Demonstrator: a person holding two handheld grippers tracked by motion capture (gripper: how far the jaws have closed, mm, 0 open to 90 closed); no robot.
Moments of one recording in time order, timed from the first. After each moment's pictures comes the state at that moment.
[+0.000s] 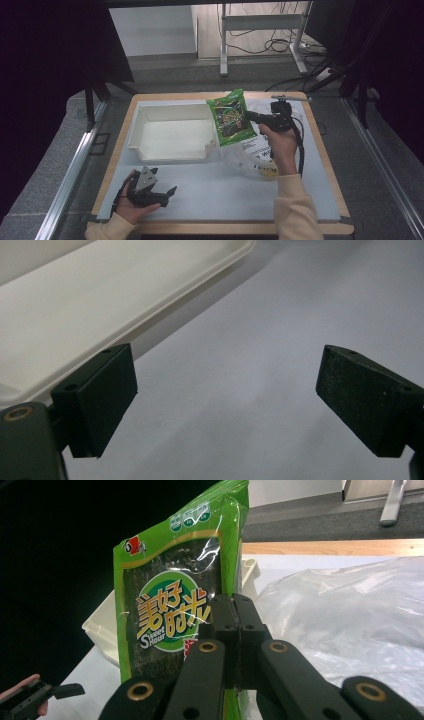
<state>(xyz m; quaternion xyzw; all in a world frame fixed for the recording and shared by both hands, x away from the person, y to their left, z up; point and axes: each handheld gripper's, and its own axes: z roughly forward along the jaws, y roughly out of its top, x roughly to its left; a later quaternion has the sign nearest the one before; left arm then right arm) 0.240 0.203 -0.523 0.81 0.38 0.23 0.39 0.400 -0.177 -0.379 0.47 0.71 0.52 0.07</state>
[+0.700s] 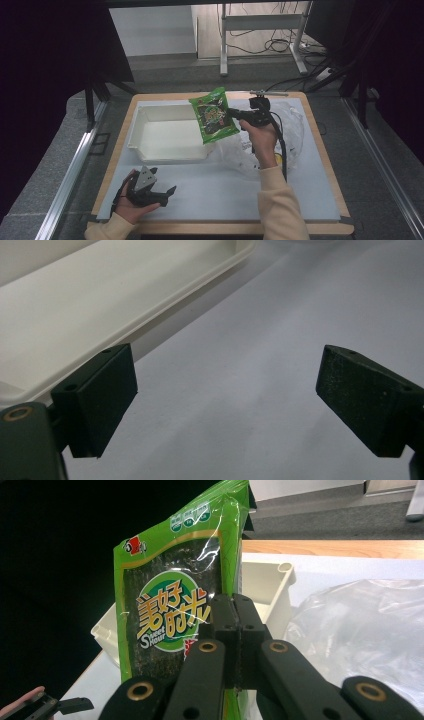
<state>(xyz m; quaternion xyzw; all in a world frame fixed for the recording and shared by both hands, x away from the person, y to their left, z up) 0.240 0.204 -0.523 0.81 0.38 0.23 0.39 0.418 -0.129 -0.384 0.46 0.72 0.52 0.06</state>
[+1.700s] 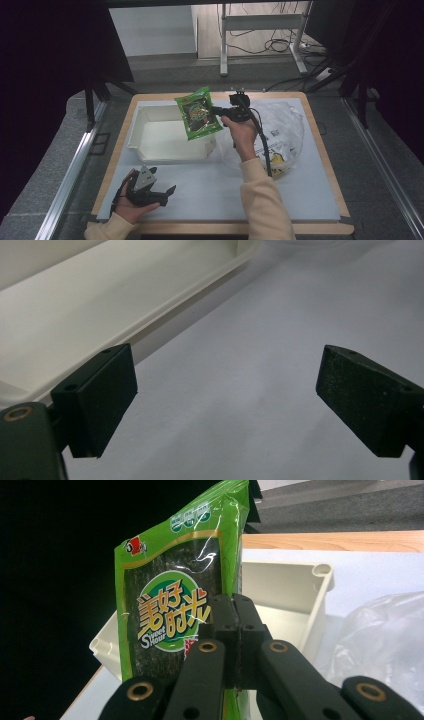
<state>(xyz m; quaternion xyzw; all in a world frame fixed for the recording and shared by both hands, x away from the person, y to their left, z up) 0.241 0.205 -0.522 0.81 0.38 0.23 0.39 0.441 -0.081 -0.399 0.47 0.72 0.51 0.04</state>
